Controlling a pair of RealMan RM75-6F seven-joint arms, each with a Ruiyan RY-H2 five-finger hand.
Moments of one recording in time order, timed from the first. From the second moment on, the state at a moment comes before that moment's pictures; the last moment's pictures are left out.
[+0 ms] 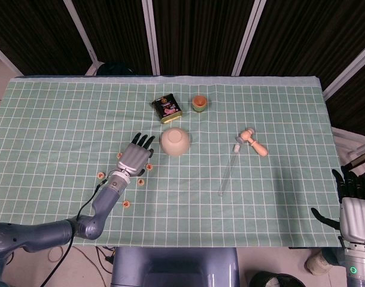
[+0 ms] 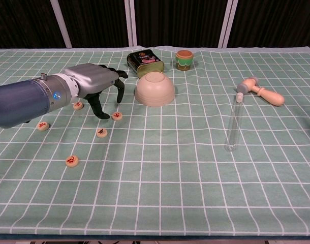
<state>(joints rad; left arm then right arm) -0.95 -1.72 -0.17 -1.25 0.88 0.86 0.70 0.03 -1.21 0.14 -1.66 -1.41 1.57 -0.16</state>
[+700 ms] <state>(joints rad) -0.96 -1.77 -0.15 -1.20 0.87 0.86 0.71 0.03 -1.20 0.14 -1.66 -1.41 1.57 -0.15</state>
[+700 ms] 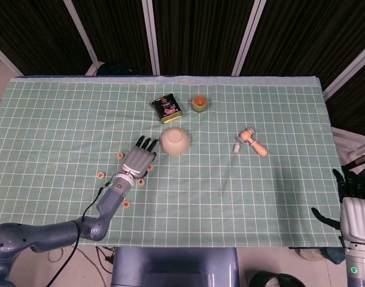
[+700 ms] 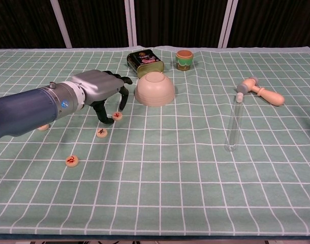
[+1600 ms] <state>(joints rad) -0.96 -1.76 -0.14 -1.22 0.87 0.88 0.72 0.03 -1.20 0.14 -1.66 -1.41 1.57 -0.15</state>
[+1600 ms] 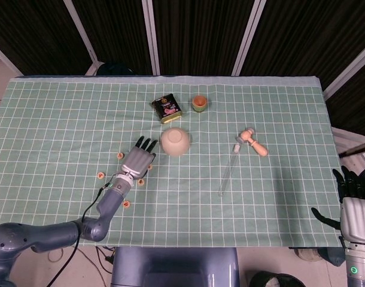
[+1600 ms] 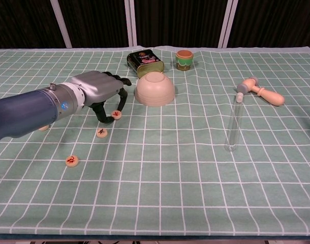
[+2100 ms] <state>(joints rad) -0.88 -1.64 -0.08 -1.37 0.98 0.92 0.63 0.03 -1.20 0.14 -1.66 -1.40 1.56 -0.16</state>
